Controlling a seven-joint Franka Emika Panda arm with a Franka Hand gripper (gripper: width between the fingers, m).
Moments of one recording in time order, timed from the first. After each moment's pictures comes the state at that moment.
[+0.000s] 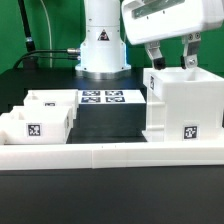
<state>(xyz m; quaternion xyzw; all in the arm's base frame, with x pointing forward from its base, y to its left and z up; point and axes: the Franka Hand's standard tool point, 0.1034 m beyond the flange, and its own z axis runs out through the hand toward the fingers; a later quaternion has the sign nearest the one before) 0.598 0.072 0.130 -0.82 0.55 -0.02 0.12</state>
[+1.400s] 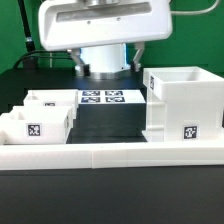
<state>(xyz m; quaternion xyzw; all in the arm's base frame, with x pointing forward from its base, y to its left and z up) 0.561 -0.052 0.105 -1.00 0.07 -0.04 0.04</state>
